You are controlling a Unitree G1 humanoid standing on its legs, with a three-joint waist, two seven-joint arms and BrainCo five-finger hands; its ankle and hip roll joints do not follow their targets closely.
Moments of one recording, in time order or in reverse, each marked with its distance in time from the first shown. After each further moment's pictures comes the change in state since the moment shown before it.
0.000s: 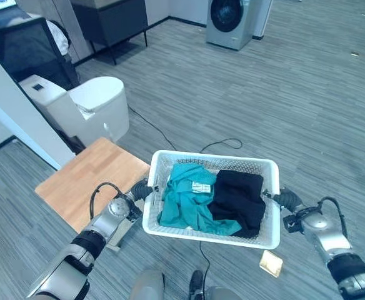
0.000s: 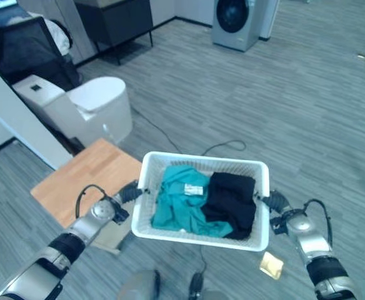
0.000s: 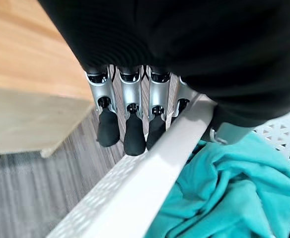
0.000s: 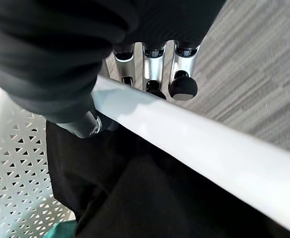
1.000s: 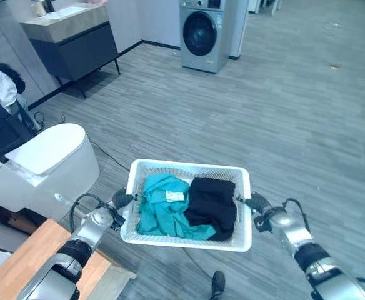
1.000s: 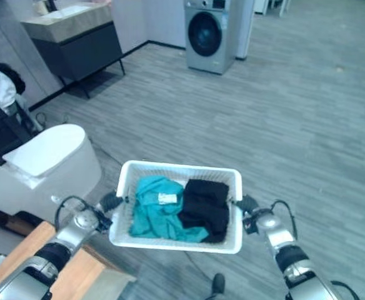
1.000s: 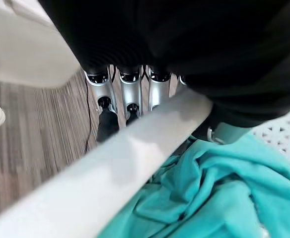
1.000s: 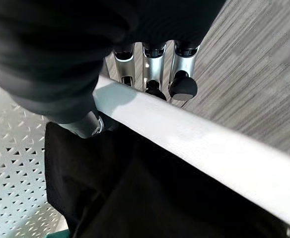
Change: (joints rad) left arm 0.060 0.045 0.052 0.083 -0.013 0.003 0.047; right arm -0.152 0.142 0.192 0.206 -0.006 0.000 -0.027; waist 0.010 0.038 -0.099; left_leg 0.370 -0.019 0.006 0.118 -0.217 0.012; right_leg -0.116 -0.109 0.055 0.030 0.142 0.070
